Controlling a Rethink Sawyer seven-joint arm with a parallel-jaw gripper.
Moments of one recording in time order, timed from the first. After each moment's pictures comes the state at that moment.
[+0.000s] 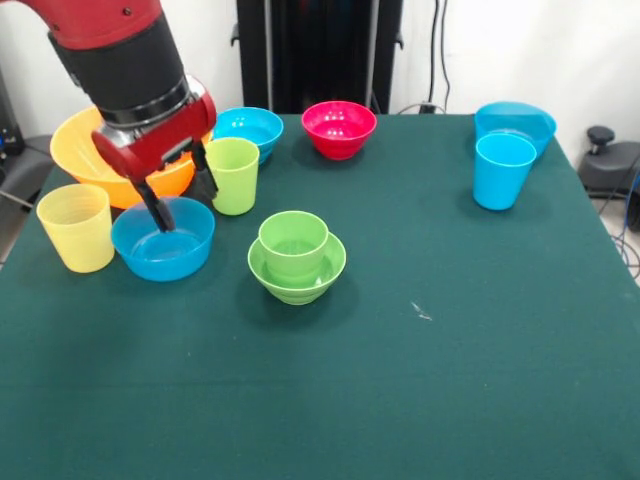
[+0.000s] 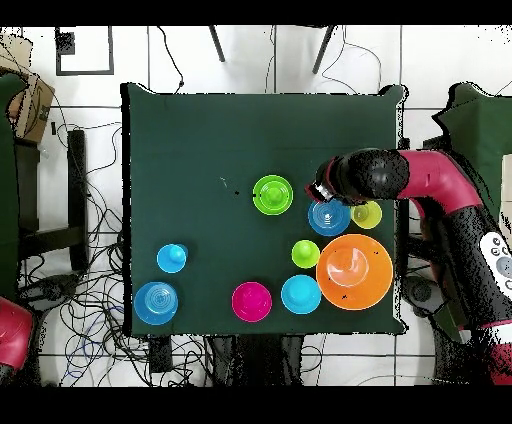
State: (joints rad) arm -1.04 -0.45 0.95 1.48 -0.73 1.07 0.96
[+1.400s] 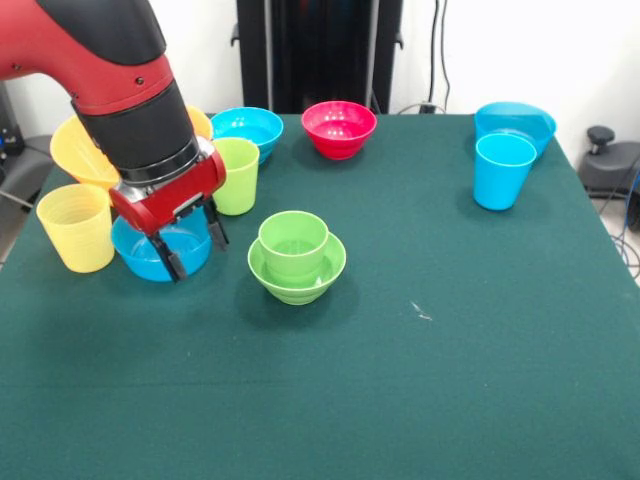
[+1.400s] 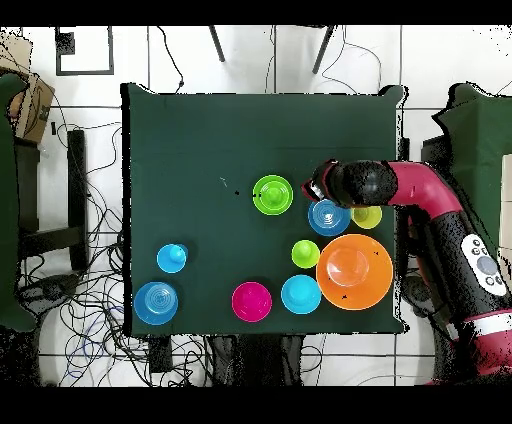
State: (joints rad) arm -1.05 -0.34 0.92 1.46 -0.78 0.93 0.96
